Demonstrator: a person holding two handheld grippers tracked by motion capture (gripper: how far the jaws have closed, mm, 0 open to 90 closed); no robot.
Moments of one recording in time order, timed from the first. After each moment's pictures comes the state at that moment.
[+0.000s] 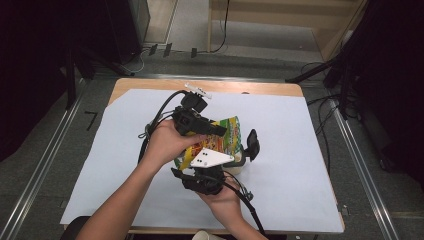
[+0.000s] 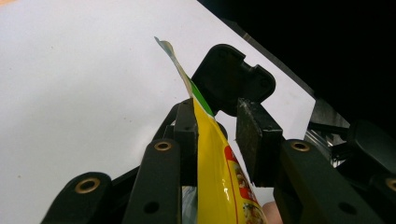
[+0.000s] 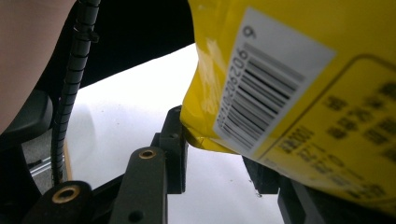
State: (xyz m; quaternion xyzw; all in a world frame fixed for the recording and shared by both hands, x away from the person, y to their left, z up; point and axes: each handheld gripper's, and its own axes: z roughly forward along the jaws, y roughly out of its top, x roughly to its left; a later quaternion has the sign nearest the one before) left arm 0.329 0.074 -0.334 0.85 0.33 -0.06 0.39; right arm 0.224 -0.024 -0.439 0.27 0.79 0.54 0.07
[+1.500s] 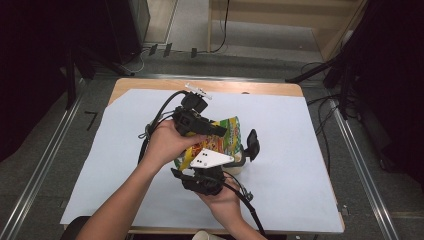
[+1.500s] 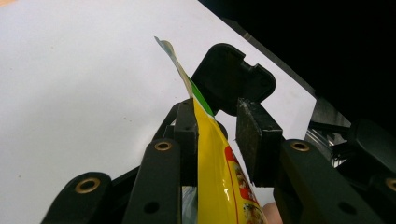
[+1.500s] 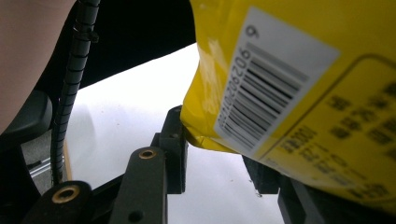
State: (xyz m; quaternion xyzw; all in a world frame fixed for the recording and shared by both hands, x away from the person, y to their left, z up) left arm 0.328 0.074 -0.333 0.85 0.33 -0.06 0.39; right arm 0.223 -0.024 -0.440 0.27 0.79 0.54 0.08
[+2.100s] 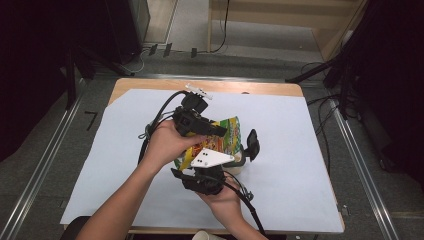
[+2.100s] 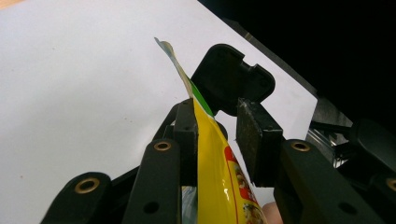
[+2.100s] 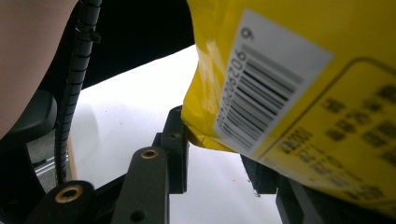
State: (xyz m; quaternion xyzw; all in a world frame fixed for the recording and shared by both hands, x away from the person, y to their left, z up) left arm 0.327 0.073 -0.332 0.86 0.33 -0.05 0.39; right arm 0.224 -0.025 -0.439 0.27 0.79 0.54 0.07
